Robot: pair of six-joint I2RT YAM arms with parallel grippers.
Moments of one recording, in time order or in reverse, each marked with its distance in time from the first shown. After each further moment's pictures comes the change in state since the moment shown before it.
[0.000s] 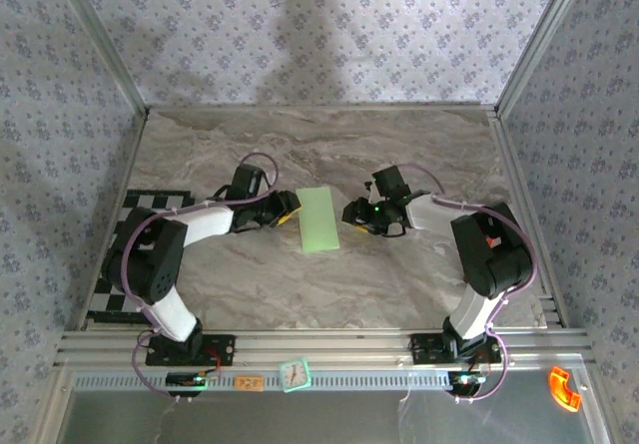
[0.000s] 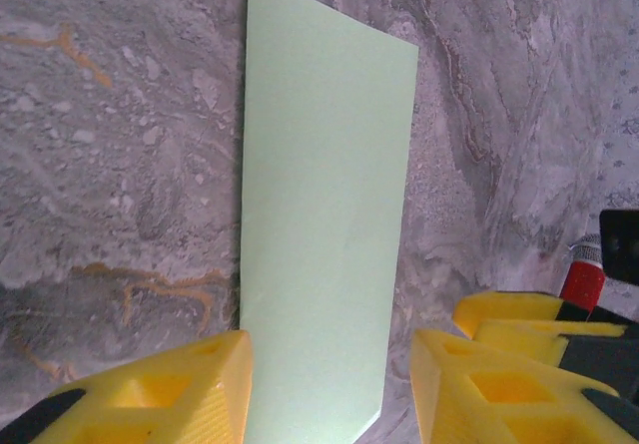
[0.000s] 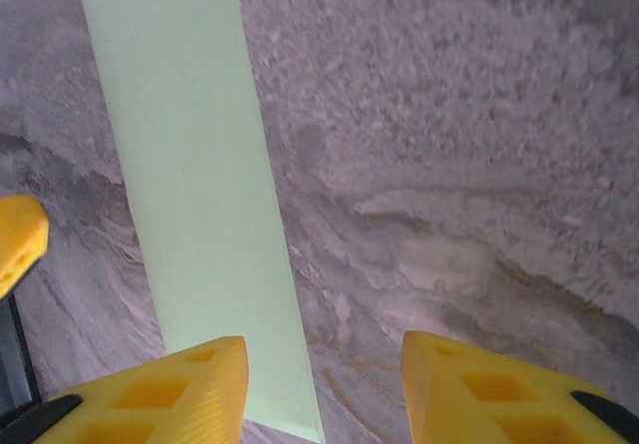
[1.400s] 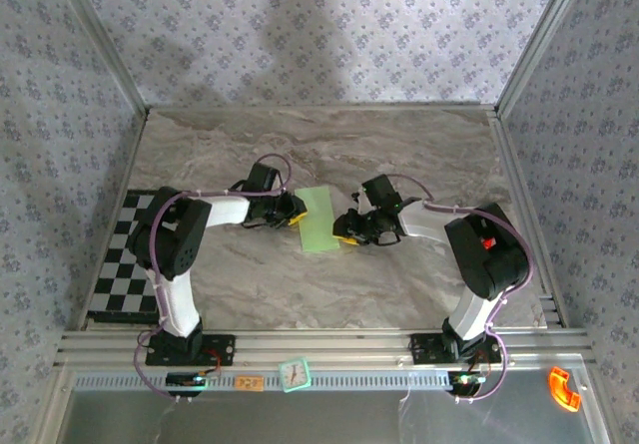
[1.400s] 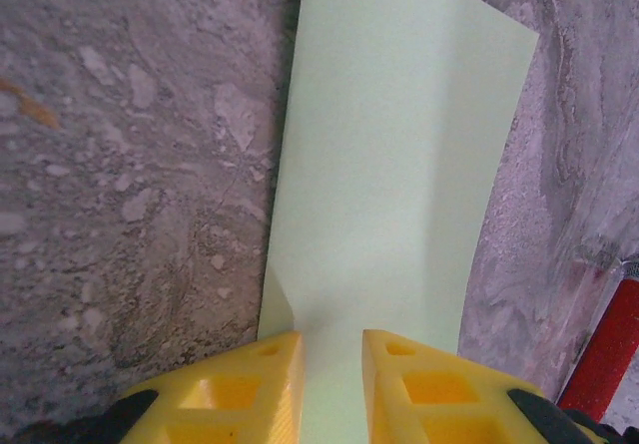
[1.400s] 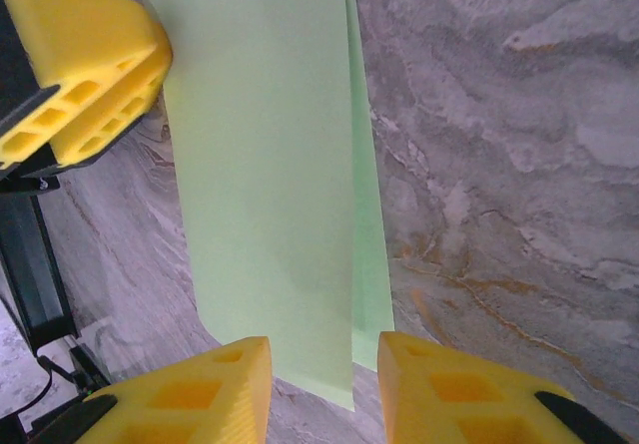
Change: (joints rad) left arm -0.026 0.199 0.130 -0.051 0.009 -0.022; right arm 0.080 0.010 -0.027 0.017 -0.105 0.020
